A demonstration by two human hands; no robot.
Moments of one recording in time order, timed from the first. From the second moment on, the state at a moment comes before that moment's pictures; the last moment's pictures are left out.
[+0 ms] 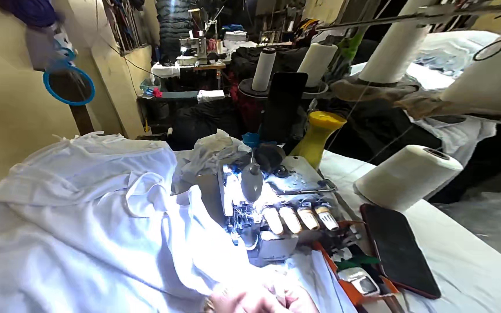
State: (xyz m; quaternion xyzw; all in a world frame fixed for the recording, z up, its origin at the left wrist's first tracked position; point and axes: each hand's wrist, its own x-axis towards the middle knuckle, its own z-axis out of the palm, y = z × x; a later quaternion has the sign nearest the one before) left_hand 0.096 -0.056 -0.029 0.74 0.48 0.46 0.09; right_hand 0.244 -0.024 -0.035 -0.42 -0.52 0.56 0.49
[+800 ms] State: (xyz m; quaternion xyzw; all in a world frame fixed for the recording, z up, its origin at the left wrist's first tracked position) left_hand 0.033 -0.014 -0.002 0.71 0.44 0.36 0.41; right_hand 0.237 -0.030 -0.056 -0.39 -0.66 0.31 0.57
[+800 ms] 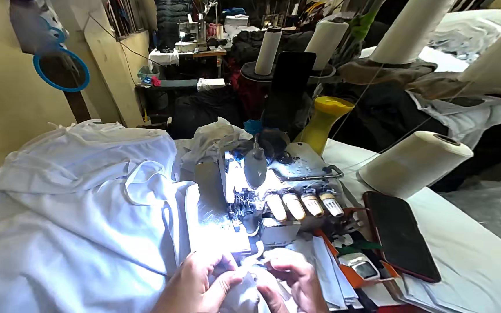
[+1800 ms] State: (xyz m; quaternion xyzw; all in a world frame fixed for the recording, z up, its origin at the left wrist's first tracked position) left_hand 0.047 -0.008 -0.017 0.81 0.46 0.35 0.08; right_hand 0.245 -0.009 -0.022 -0.43 -0.77 0.19 0.43
